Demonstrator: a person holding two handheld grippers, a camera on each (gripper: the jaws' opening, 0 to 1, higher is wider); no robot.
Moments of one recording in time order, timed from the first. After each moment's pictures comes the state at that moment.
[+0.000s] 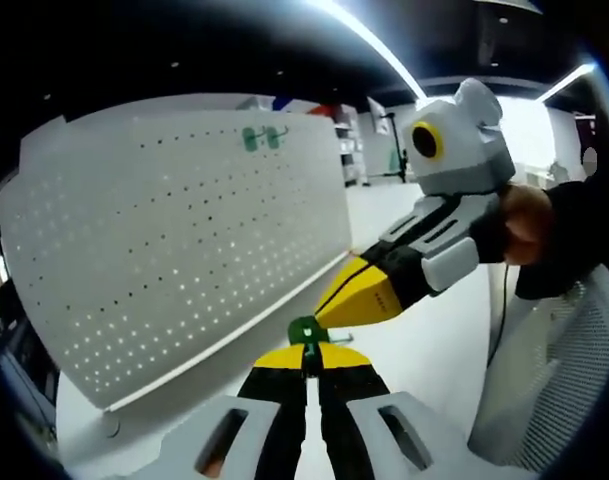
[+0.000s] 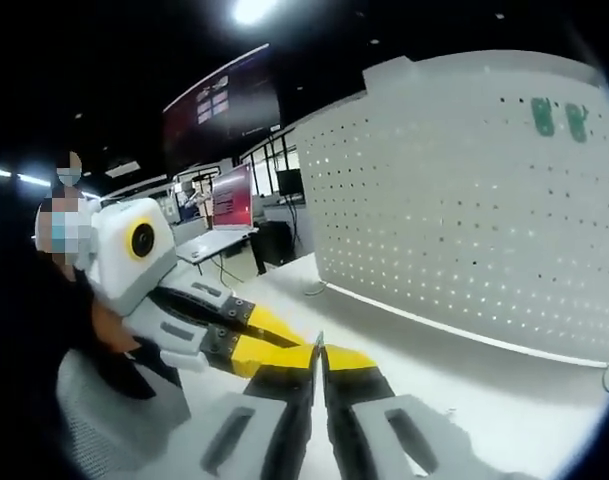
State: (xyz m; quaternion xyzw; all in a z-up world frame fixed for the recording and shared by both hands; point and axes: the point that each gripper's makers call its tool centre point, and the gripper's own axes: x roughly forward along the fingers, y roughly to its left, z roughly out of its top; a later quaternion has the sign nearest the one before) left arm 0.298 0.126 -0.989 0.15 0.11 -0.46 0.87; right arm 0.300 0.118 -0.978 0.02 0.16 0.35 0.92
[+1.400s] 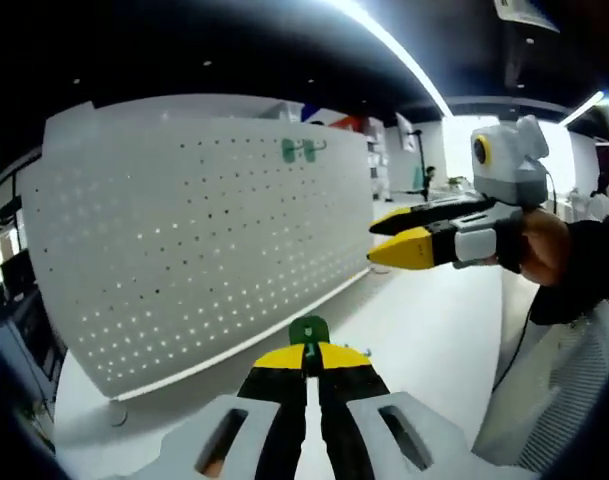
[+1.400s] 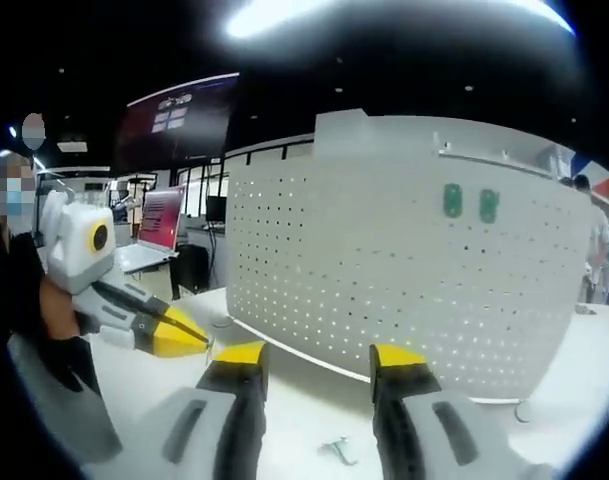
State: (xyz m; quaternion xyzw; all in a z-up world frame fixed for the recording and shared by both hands) left arm 0.321 0.146 -0.963 0.10 0.10 -0.42 0.90; right arm 0.319 0.040 -0.931 -0.05 0.06 0.18 0.98
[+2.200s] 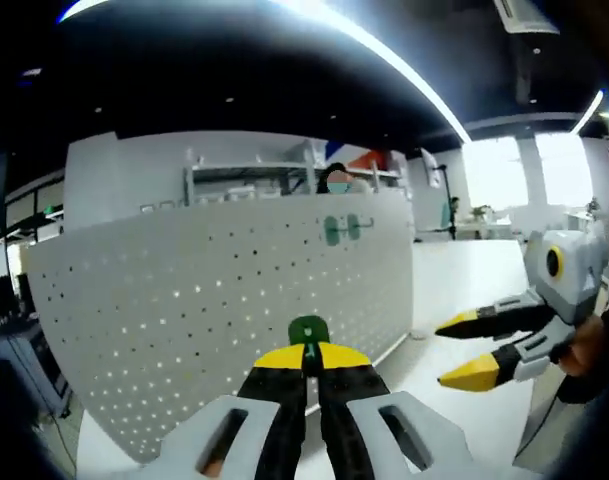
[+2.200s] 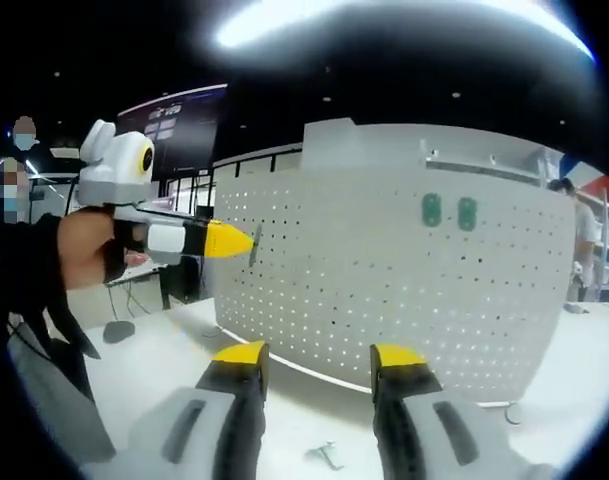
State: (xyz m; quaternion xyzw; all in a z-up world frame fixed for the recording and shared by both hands) left arm 0.388 0.109 -0.855 0.07 0.02 -0.38 0.92; right arm 0.319 0.023 -0.919 -0.04 0.04 0.15 0.99
